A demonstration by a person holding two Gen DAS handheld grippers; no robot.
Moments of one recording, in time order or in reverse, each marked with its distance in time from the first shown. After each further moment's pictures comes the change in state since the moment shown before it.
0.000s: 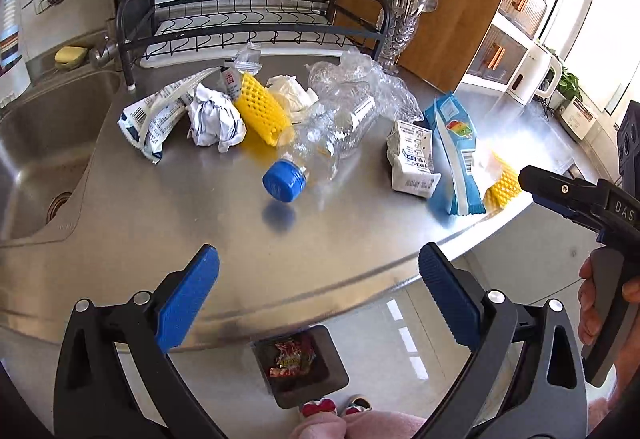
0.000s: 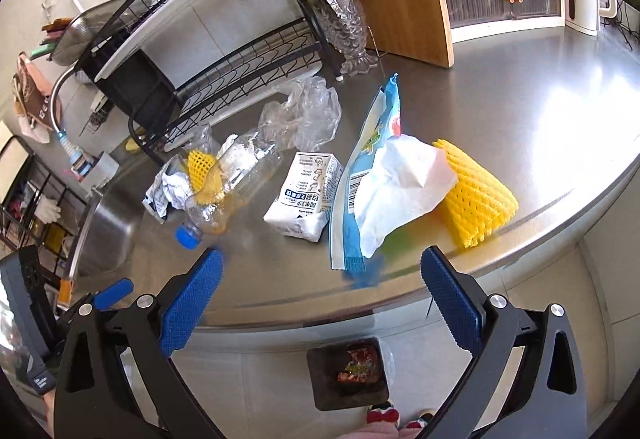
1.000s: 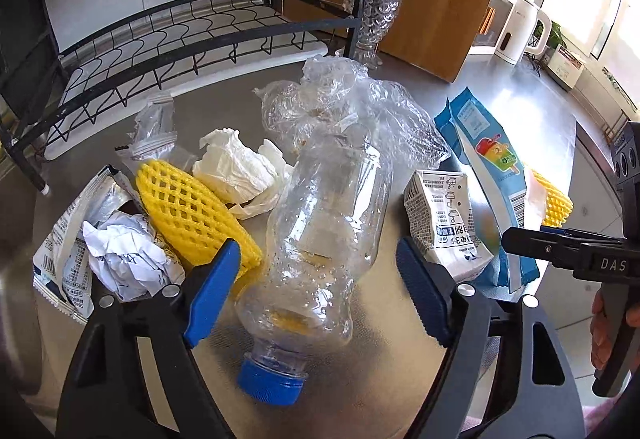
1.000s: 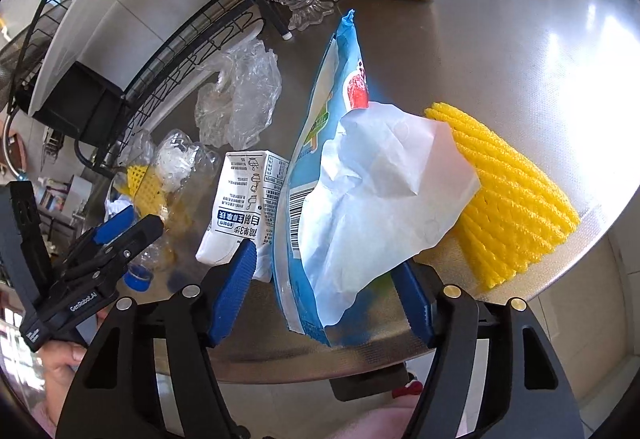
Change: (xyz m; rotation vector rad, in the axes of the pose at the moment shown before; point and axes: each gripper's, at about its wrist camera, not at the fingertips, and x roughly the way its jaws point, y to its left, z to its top) left arm 0.109 -0.010 0.085 0.219 0.088 -0.065; right arm 0.077 -0.039 0.021 0.164 0.151 -0.024
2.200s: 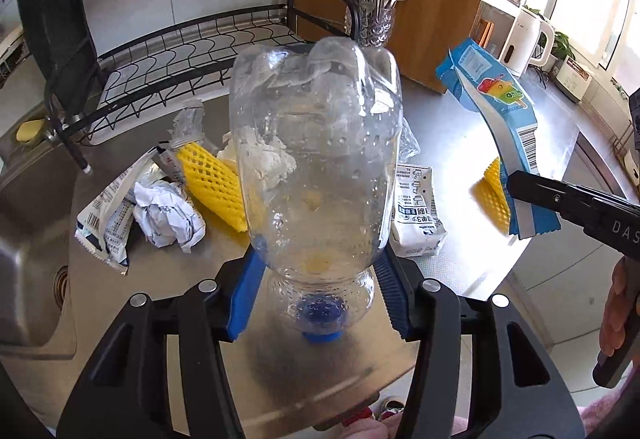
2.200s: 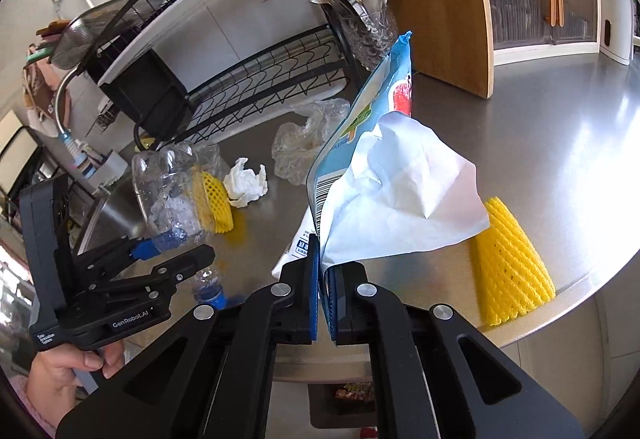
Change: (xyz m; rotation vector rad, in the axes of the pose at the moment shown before) left arm -0.069 -0.027 -0.023 -0.052 -0.048 0.077; right arm -0.062 0.048 0.001 -0.263 -0.157 0.094
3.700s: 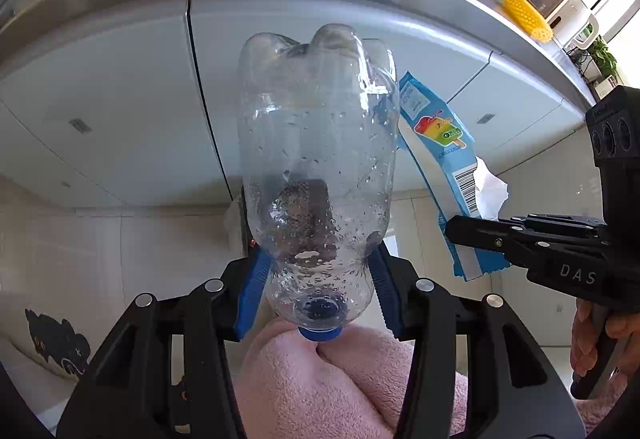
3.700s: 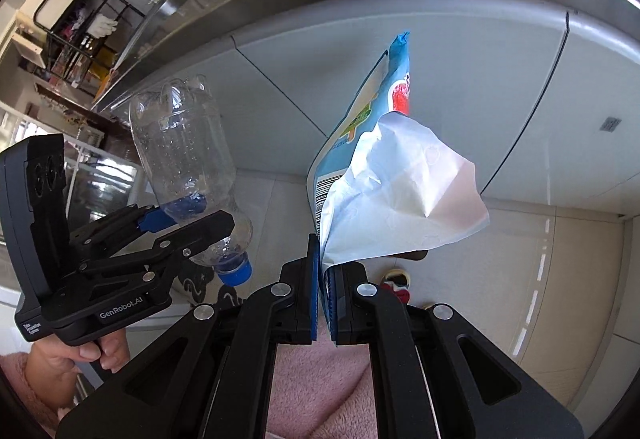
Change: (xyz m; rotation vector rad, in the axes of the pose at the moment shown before) left arm -0.021 -0.032 -0.296 -0.379 0.265 0.026; right arm 0.024 0.023 -0.252 -0.118 0.571 0.168
